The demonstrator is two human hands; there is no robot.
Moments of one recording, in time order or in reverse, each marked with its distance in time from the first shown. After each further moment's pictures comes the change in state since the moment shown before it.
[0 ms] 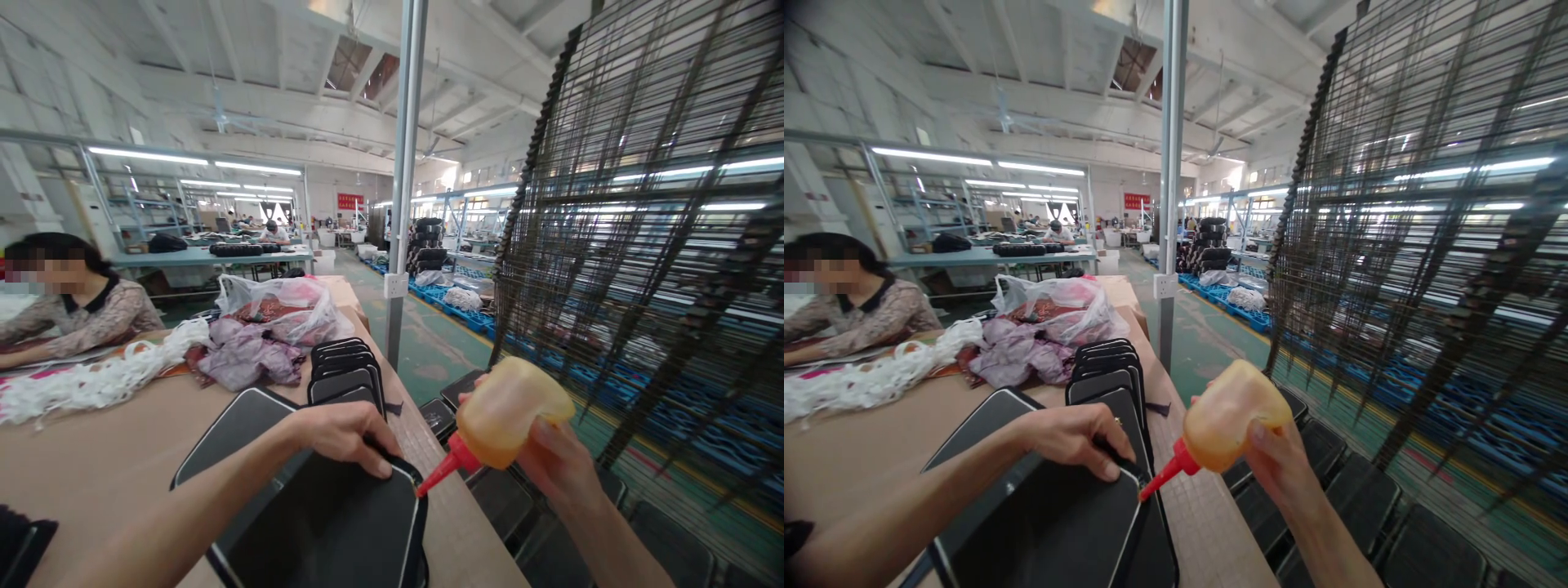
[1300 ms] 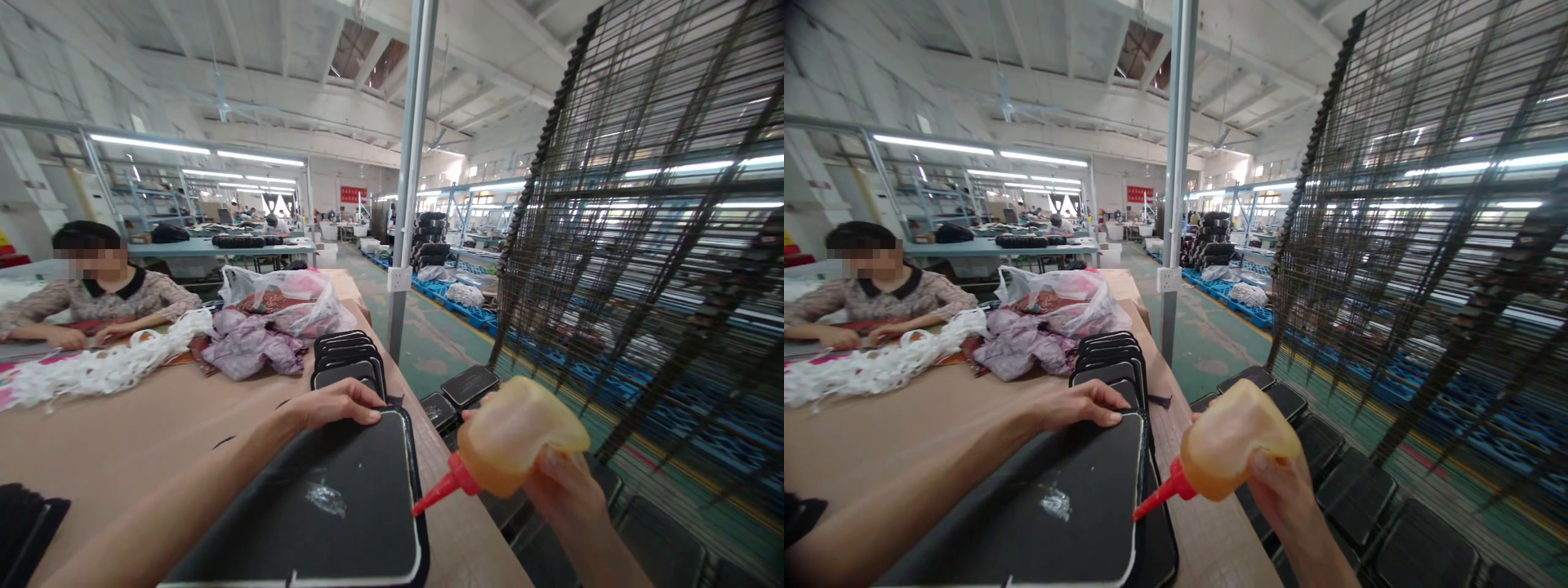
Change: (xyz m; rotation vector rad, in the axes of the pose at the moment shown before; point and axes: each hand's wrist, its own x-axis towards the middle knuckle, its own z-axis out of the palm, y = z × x) left_hand -0.005 -0.046 -0.008 -0.499 0.267 -0.152; right_hand -0.029 0.009 0.007 -0.066 0.077 0.044
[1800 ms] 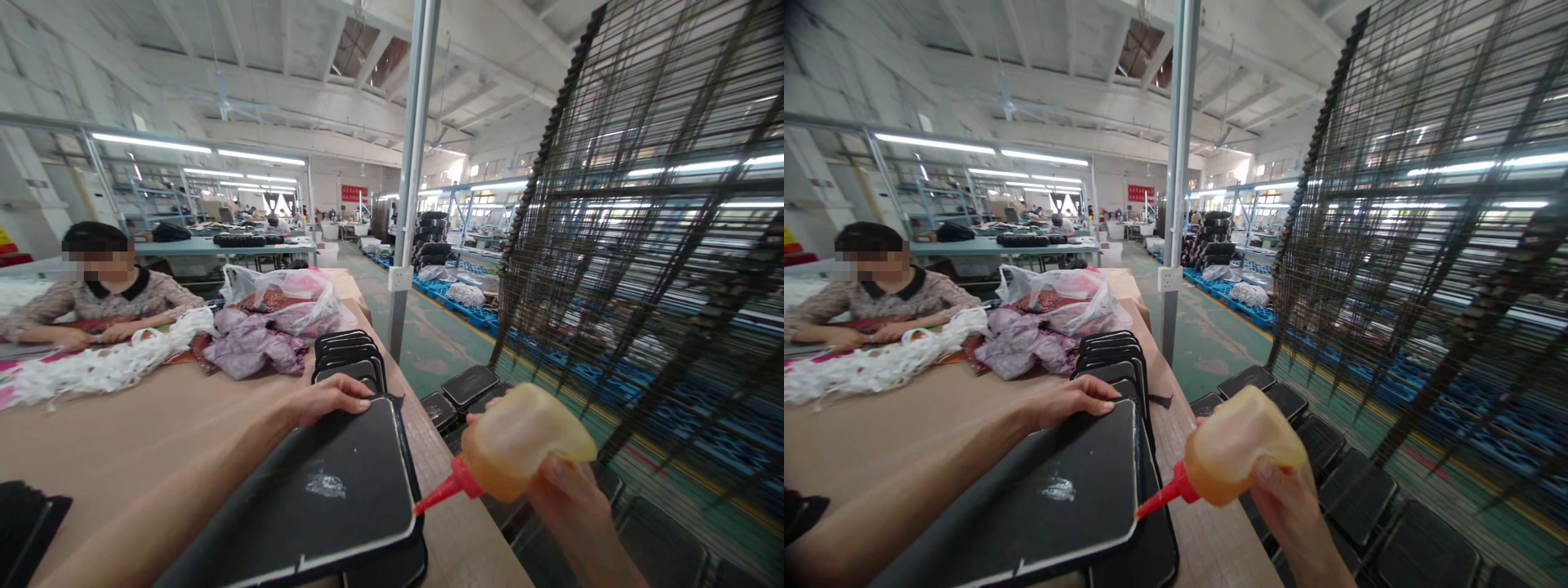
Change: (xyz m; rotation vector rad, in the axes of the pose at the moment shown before) left_hand -0.004 -0.012 -0.015 -0.130 0.123 -0.031; right_hand -0.006 0.003 -0.002 -0.004 0.055 0.001
